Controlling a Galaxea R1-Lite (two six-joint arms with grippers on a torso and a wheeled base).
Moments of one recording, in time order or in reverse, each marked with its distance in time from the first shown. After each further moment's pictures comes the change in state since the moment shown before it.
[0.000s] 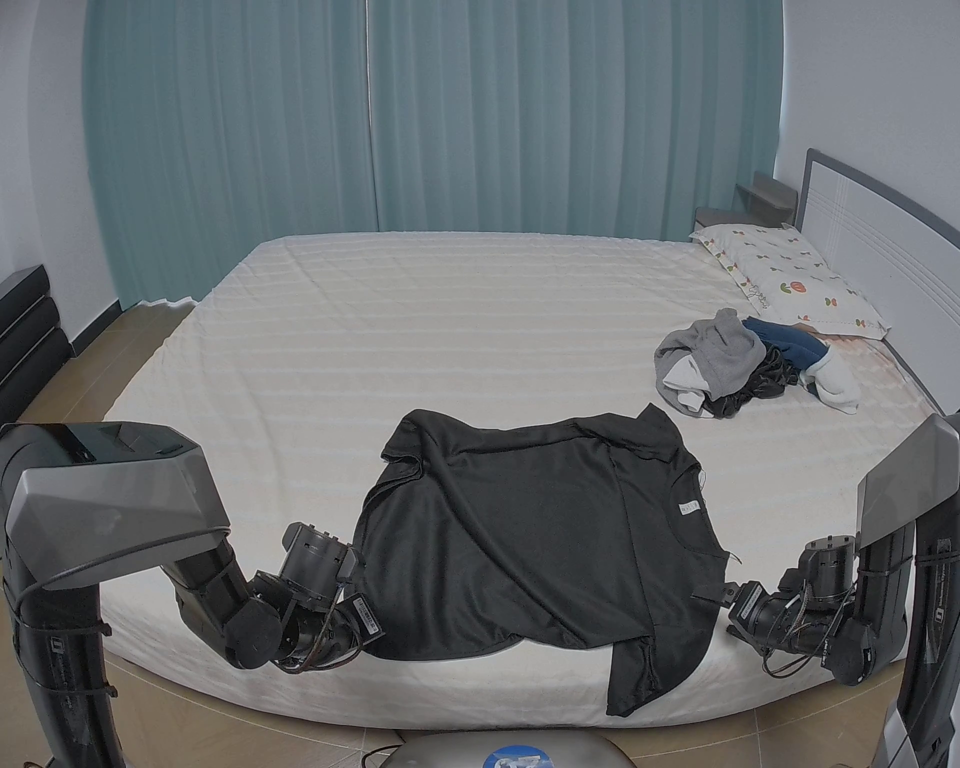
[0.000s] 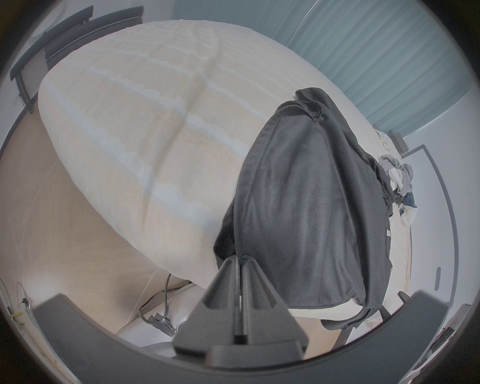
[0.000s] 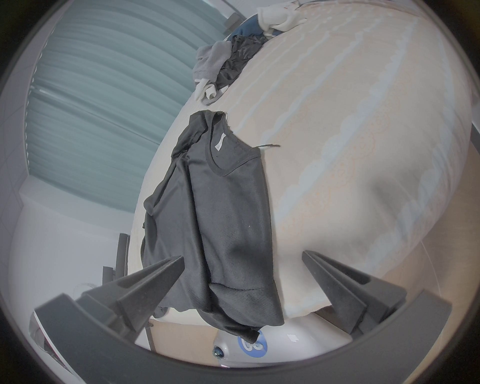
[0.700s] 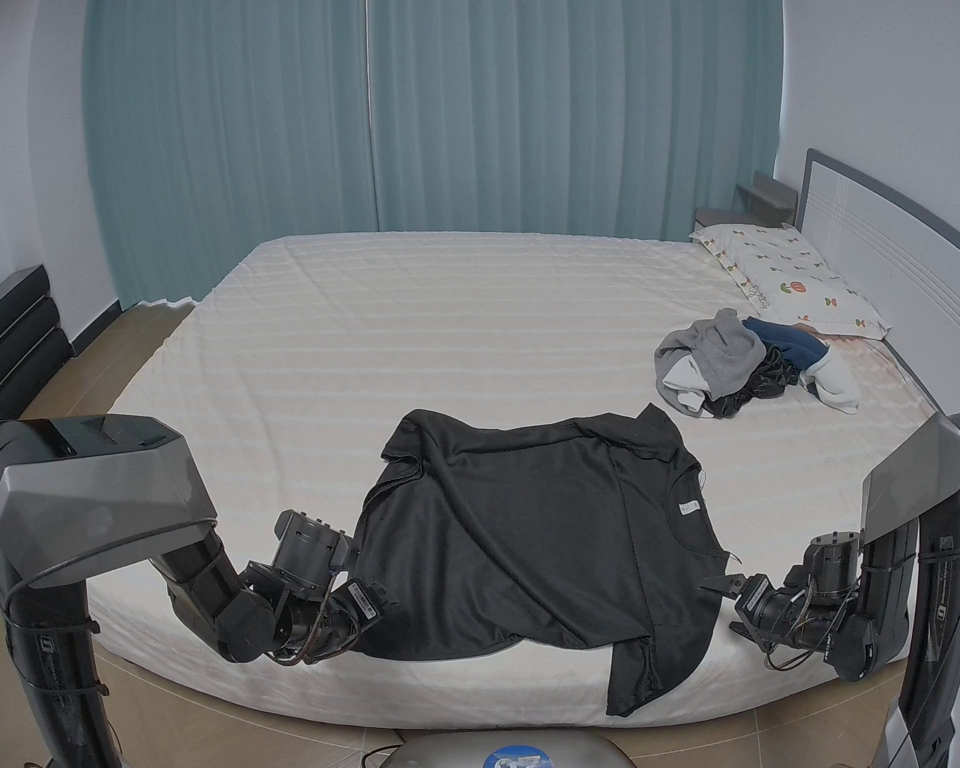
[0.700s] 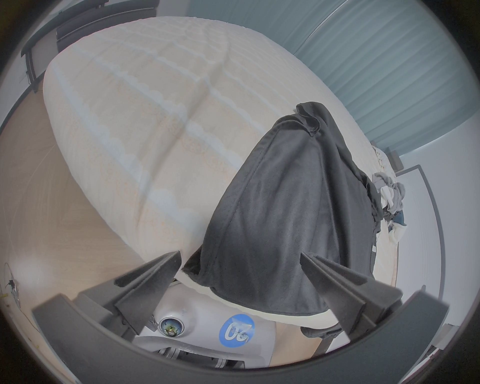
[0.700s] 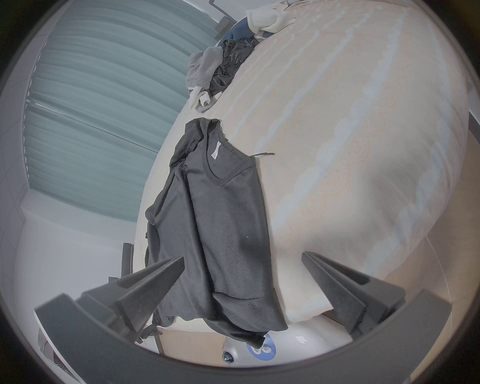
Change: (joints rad) left arm 0.016 -0.033 -0.005 -0.009 -0.024 -0.081; right arm -0.026 -0.002 -0.013 0.000 0.010 0.051
